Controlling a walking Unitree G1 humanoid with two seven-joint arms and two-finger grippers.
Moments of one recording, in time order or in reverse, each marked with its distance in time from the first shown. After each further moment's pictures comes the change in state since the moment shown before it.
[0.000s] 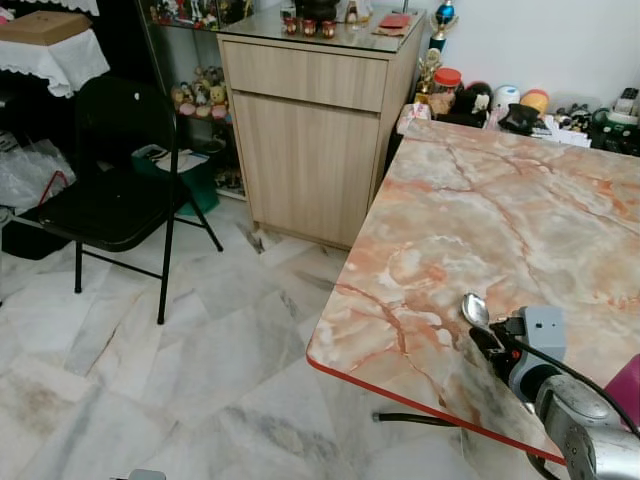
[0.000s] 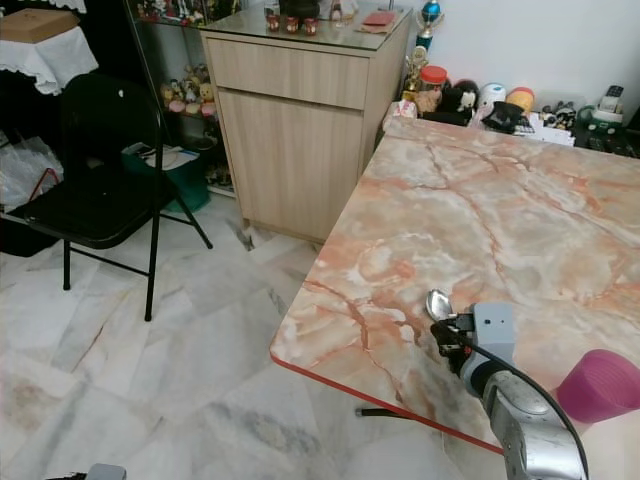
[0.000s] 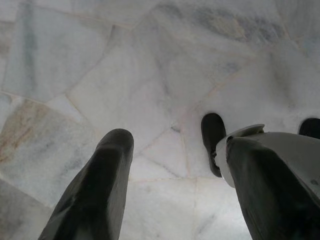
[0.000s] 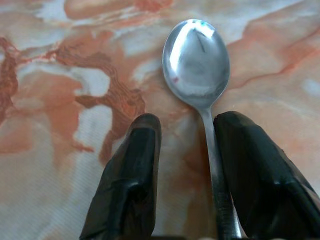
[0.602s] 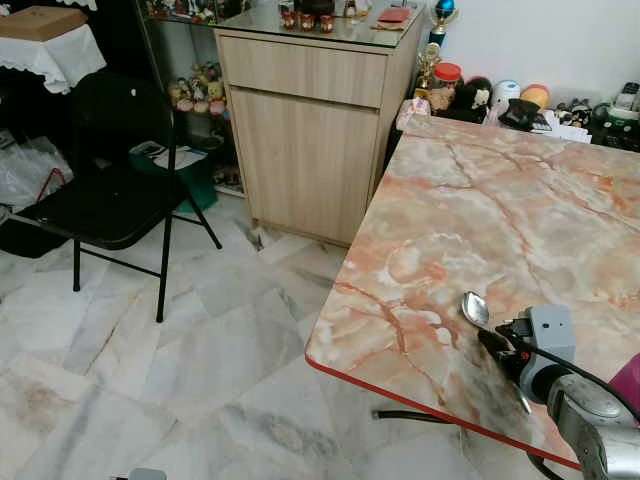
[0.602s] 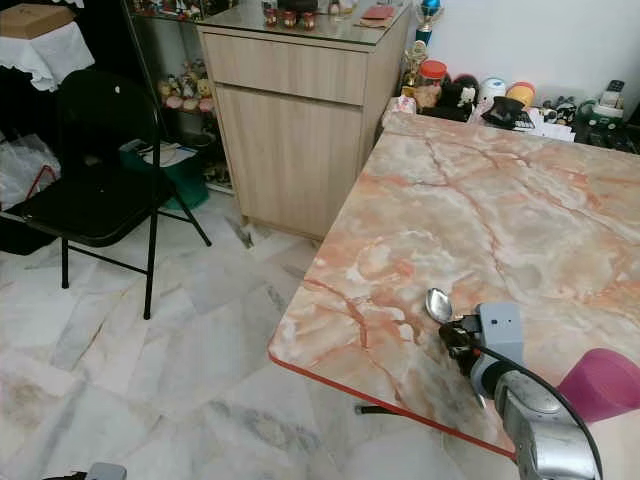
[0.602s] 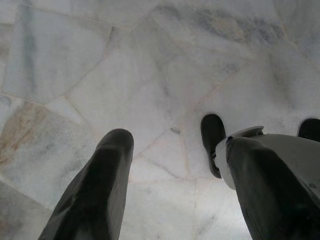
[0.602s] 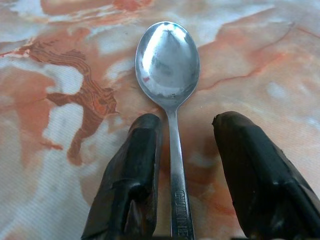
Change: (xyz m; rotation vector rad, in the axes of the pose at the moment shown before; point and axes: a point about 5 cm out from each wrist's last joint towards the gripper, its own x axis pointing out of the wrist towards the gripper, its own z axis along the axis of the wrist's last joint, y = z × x) left arm 0.000 0.000 0.001 0.001 -0.004 0.000; right arm -0.003 -0.011 0.004 -0.042 0.005 -0.036
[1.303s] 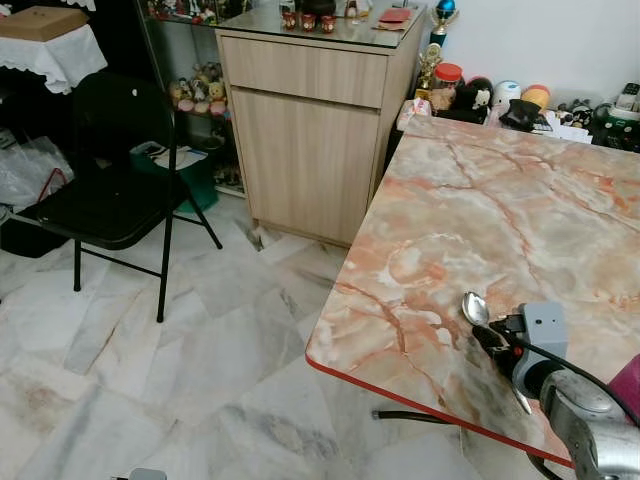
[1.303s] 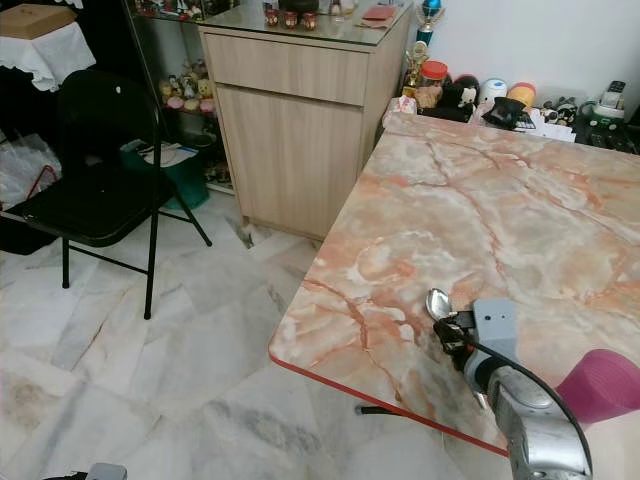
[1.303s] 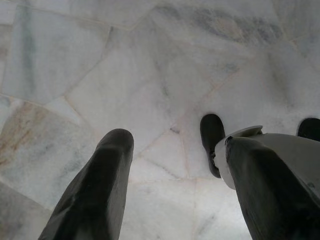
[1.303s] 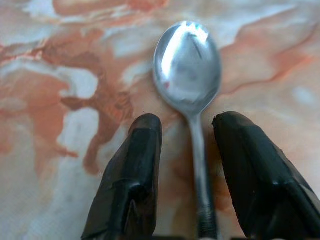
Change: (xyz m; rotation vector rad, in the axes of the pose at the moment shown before) left arm 0.000 -0.001 0.000 0.003 0.001 -0.004; right arm 0.008 0.010 -0.002 0.004 0.001 0.021
